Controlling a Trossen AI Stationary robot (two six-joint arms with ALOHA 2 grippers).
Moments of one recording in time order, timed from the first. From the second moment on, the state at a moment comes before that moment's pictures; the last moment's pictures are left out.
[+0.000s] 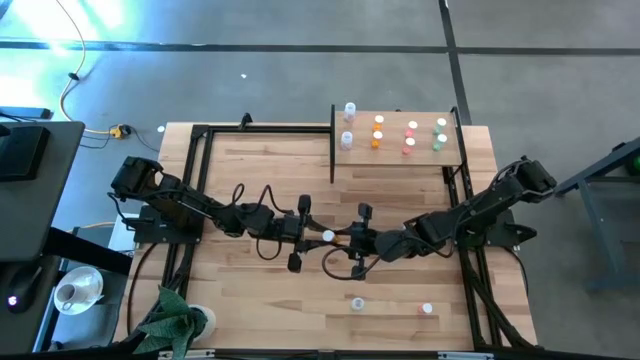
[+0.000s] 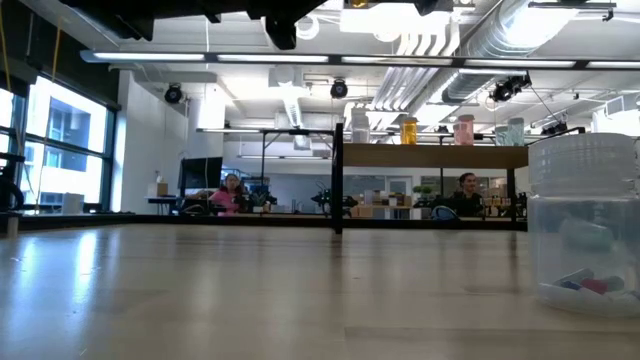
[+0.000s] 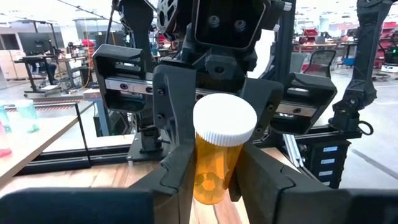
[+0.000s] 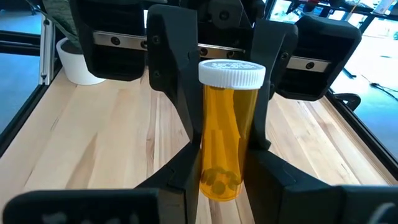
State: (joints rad) left arm -0.12 1.59 0.75 0.89 -0.12 0.06; right arm 0.43 1.50 1.06 0.00 0.55 0.06
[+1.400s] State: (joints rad) left arm -0.12 1.59 0.88 0.26 -0.33 0.06; right arm 0.43 1.50 1.06 -0.15 0.62 -0.01
